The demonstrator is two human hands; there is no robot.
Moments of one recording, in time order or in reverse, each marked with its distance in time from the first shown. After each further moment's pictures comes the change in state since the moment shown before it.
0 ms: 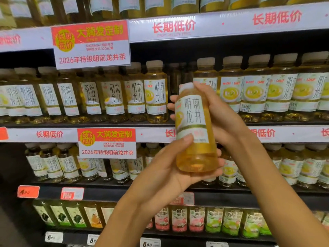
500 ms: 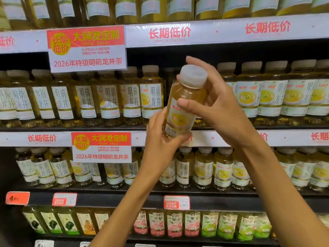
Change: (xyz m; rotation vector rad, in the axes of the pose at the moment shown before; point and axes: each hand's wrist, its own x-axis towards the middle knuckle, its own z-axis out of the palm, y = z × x) left_hand 0.049 0.007 -0.033 1.105 0.451 0.547; right_hand -0.016 -0.018 -0.003 -0.643 -0.072 -0.614
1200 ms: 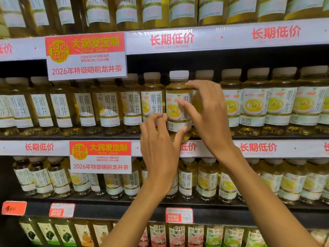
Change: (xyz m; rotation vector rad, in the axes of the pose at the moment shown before) left_hand 0.022 -0.017 0.020 0.690 0.386 0.115; right_hand 0.025 0.059 0.016 -0.759 0.370 -0.197
